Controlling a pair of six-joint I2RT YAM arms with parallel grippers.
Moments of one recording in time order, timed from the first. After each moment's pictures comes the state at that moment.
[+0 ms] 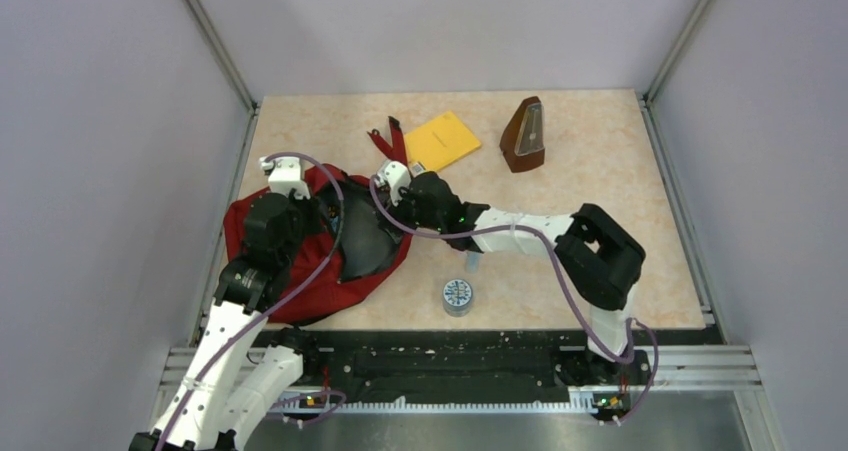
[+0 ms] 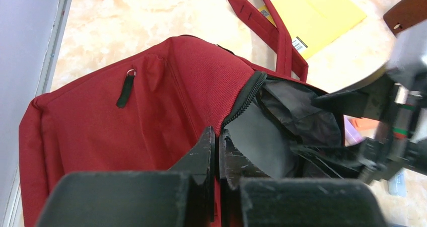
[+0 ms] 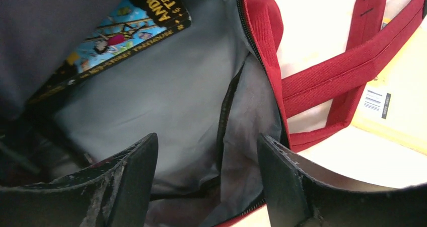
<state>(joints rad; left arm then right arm) -0.27 0.68 0.80 -0.43 -0.19 -0.15 0.95 1.90 1.24 0.23 -0.03 -0.05</state>
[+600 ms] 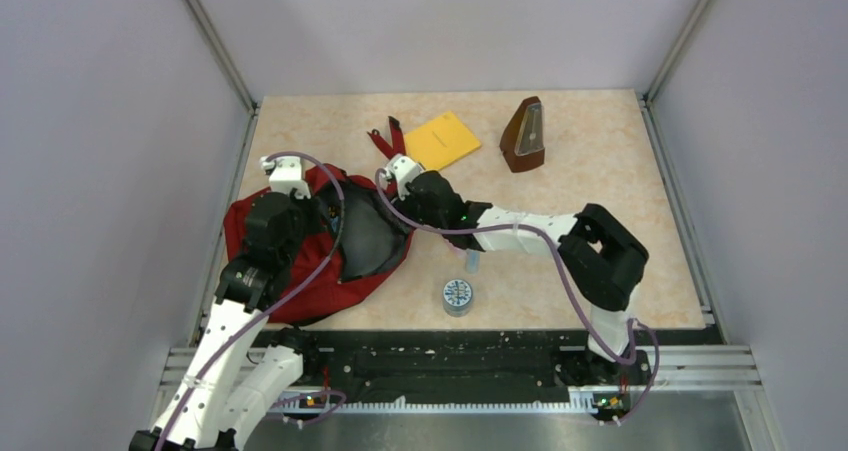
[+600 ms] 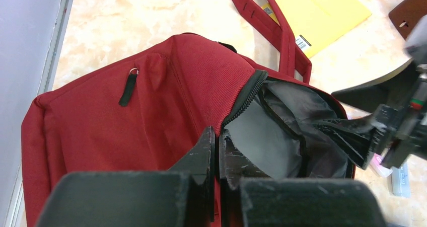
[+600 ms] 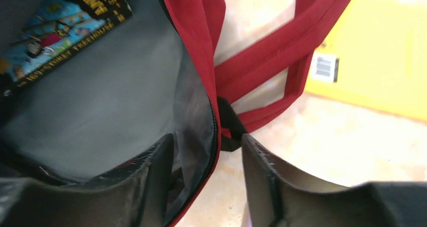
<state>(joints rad) -0.27 0.69 0.79 -0.43 -0.20 -0.14 0.94 1.83 1.22 0.18 0.13 -0.02</state>
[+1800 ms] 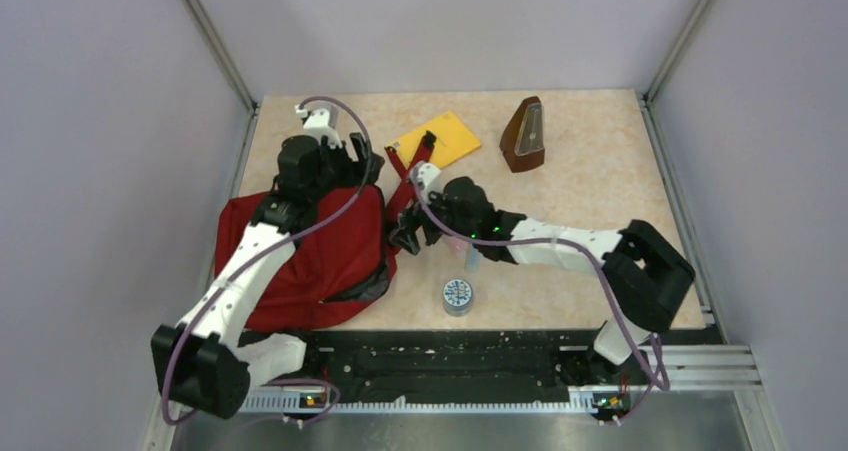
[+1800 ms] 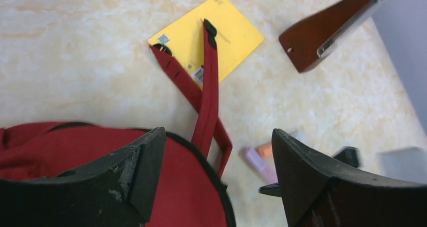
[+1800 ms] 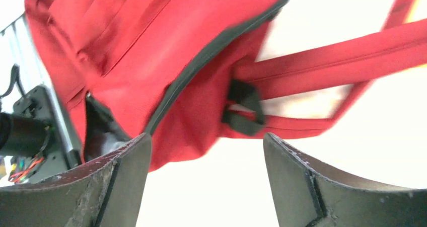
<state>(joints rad) -0.27 1.06 0.94 -0.18 0.12 -0.32 0.95 1.68 1.01 0.26 -0.20 0.20</state>
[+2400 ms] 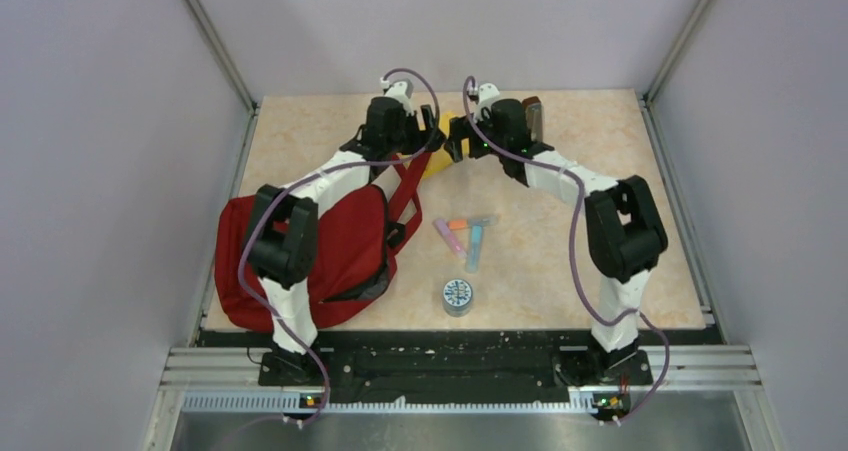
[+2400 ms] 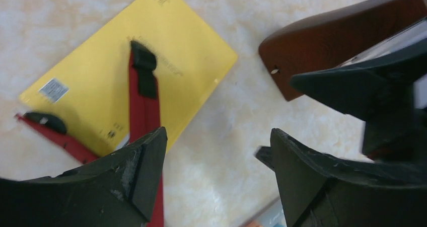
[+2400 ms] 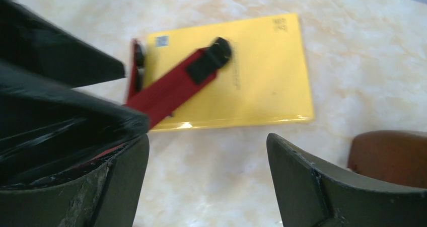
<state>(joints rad) -0.40 1.86 1.38 0.04 0.18 -0.45 0.48 1.87 1.34 0.16 -0.17 0.12</state>
